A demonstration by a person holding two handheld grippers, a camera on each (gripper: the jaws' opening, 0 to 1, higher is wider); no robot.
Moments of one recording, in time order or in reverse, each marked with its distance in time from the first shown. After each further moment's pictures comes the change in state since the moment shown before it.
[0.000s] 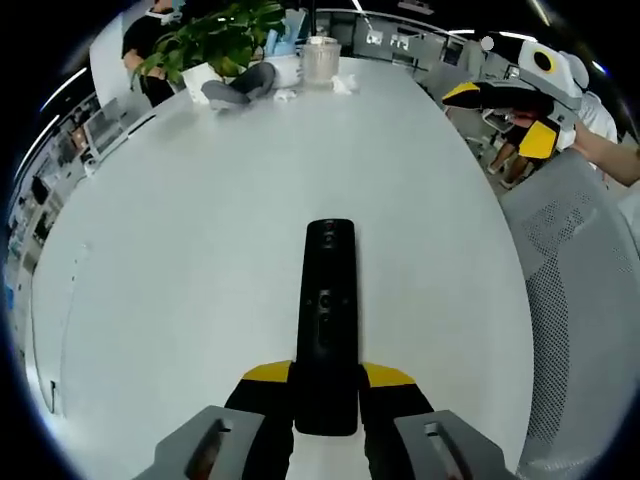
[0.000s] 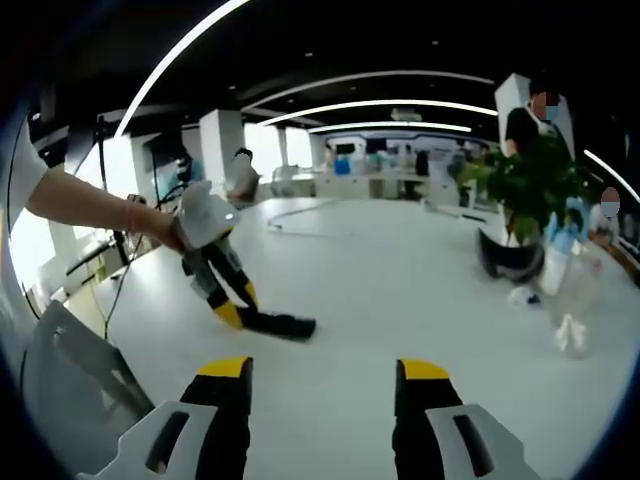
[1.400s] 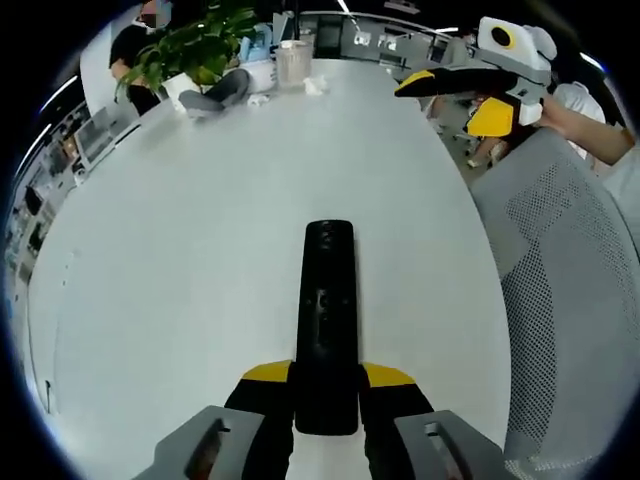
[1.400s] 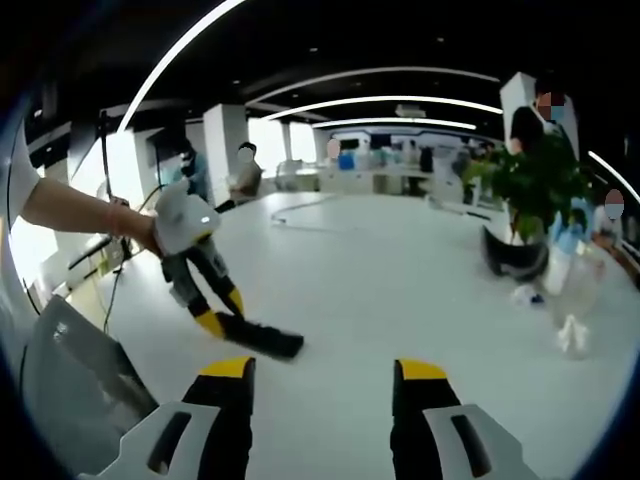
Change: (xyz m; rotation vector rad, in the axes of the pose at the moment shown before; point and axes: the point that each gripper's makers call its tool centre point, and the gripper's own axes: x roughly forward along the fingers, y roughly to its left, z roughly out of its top) left arm -0.002 -0.041 -0.008 0.043 -0.008 -0.029; right arm 0.001 0.003 -0.004 -0.010 0.022 0.014
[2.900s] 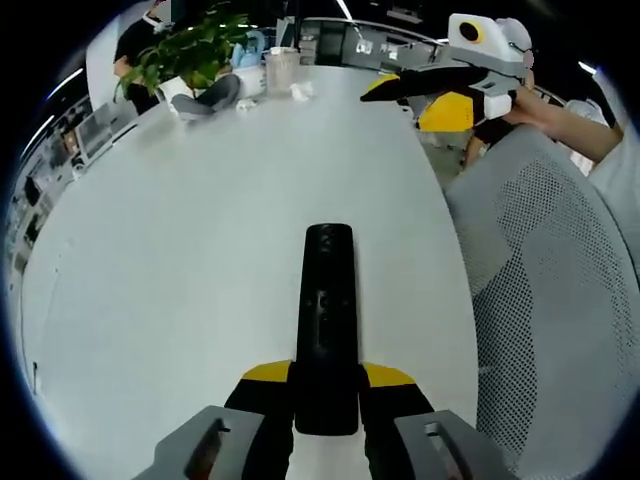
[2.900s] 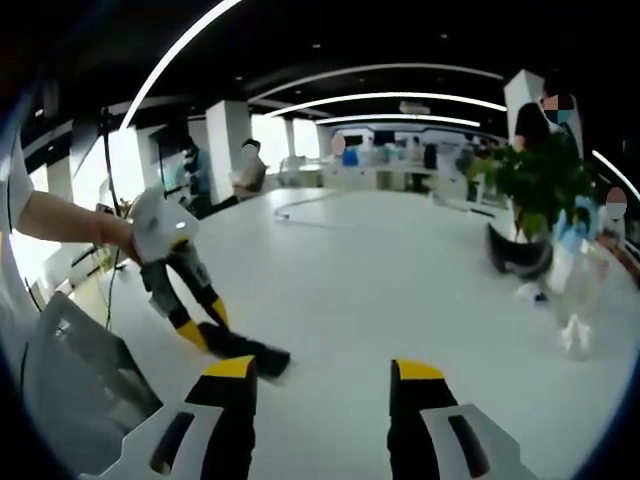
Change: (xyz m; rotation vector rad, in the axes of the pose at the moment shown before) left arm -0.001 -0.038 -0.005 -0.032 -0.037 -0.029; right arm 0.001 0.003 -0.003 -0.003 0.017 0.015
